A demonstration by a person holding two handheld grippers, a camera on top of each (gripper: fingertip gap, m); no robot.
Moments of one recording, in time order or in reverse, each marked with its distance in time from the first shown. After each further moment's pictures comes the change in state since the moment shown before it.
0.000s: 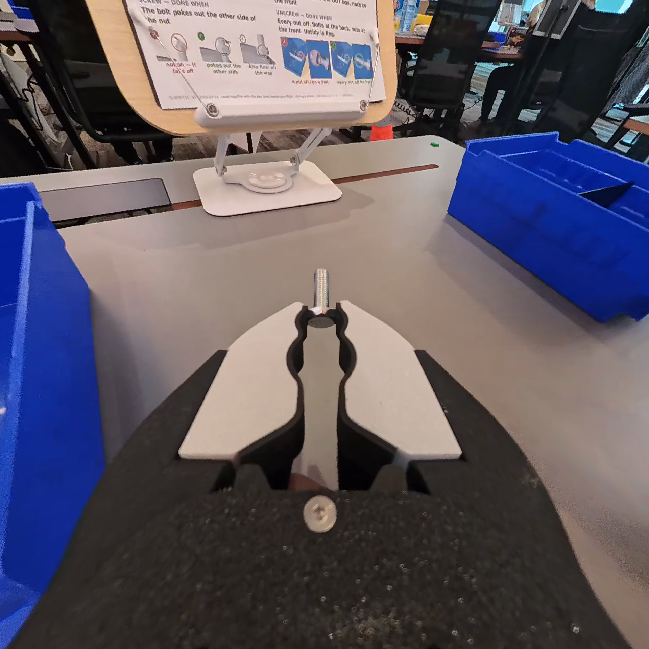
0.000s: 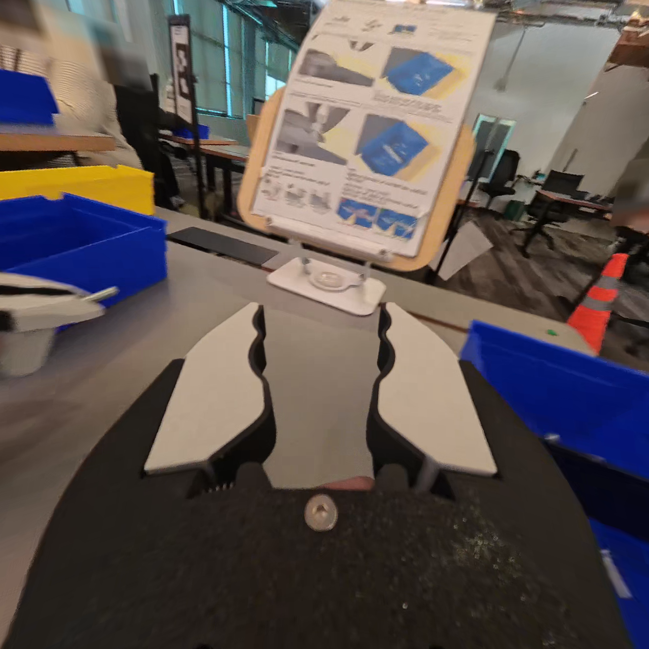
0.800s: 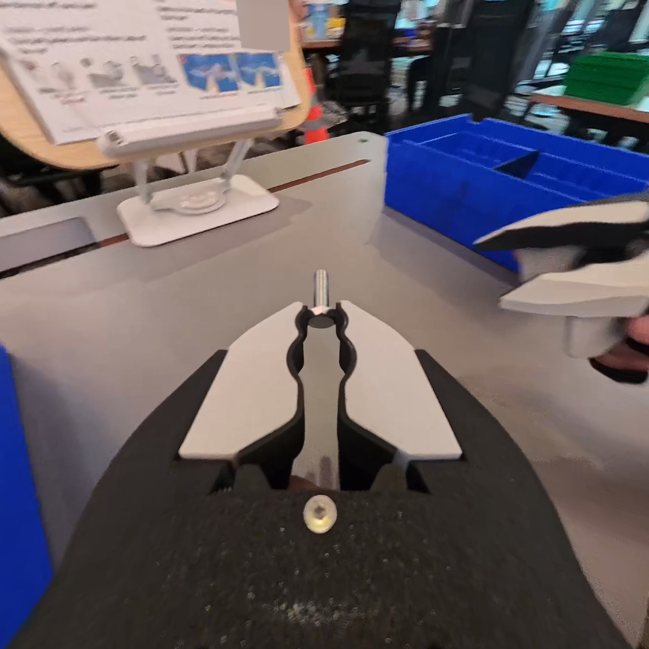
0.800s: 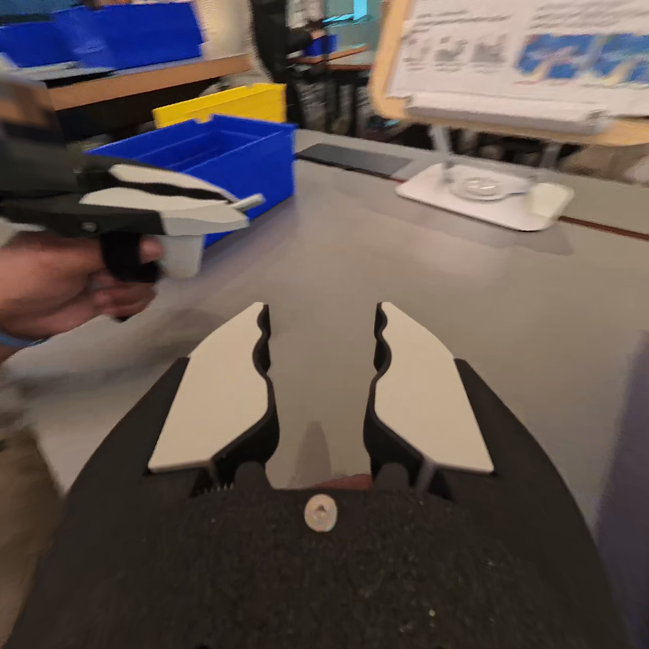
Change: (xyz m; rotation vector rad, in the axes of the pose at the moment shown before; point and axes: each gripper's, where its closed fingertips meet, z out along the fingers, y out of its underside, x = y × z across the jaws) left arm 0.041 0.001 0.001 0.015 0.186 0.120; right arm -0.078 0.069 -0.012 -0.211 -0.427 0.166
